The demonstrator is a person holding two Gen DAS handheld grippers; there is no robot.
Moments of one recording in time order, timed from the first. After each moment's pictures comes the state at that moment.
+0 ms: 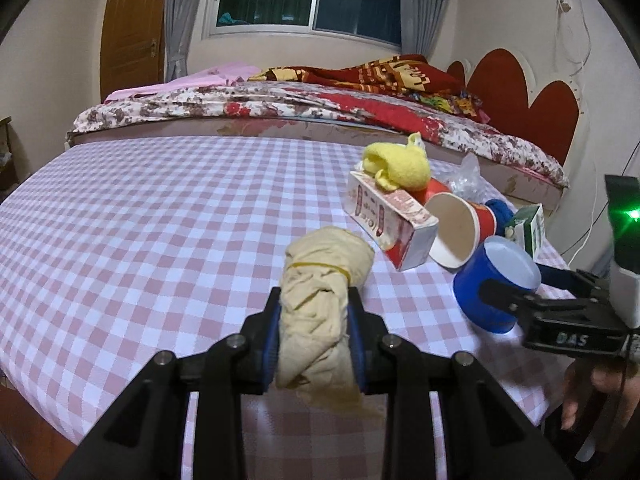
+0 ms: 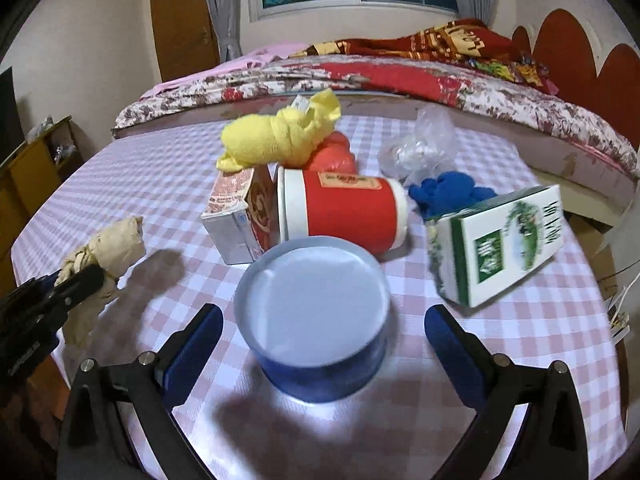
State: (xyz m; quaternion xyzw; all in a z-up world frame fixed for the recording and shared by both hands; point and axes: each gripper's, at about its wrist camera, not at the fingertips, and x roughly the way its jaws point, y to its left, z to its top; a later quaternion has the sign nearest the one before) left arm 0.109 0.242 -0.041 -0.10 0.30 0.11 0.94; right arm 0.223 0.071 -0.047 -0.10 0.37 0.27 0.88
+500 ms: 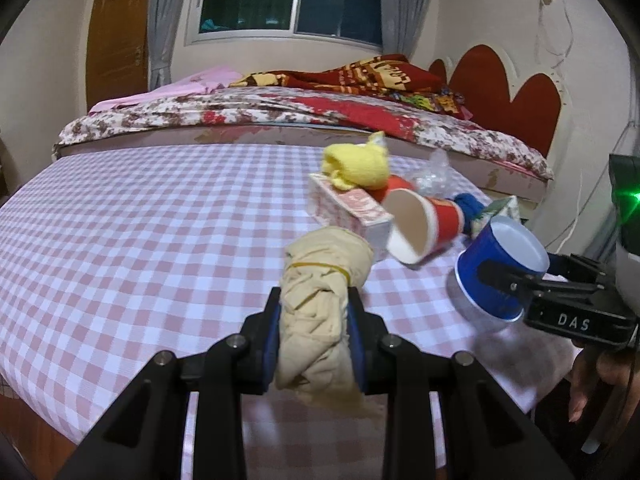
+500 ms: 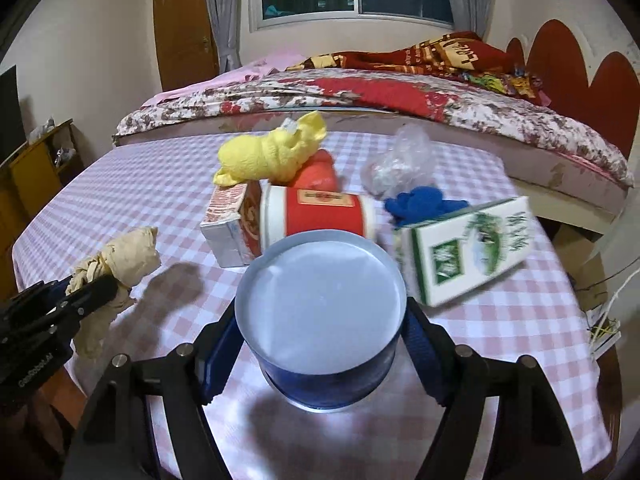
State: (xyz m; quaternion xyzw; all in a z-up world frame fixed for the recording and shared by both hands) left arm 0.105 0.206 -0.033 -0.09 0.29 0.09 0.95; right arm 0.207 0.034 -0.022 -0.10 0.34 0.27 0.90
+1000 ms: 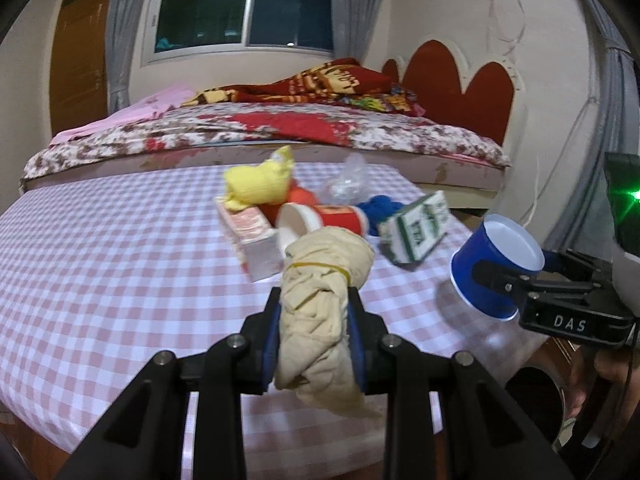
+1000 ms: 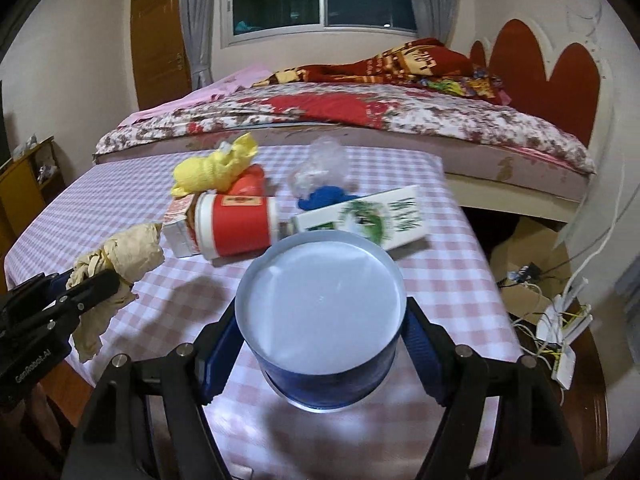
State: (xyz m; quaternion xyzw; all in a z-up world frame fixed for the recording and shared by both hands) left arm 0.109 0.134 -0.010 -0.06 0.28 0.02 0.96; right arm 0.188 -0.049 0.004 -0.09 0.32 0.22 0.92
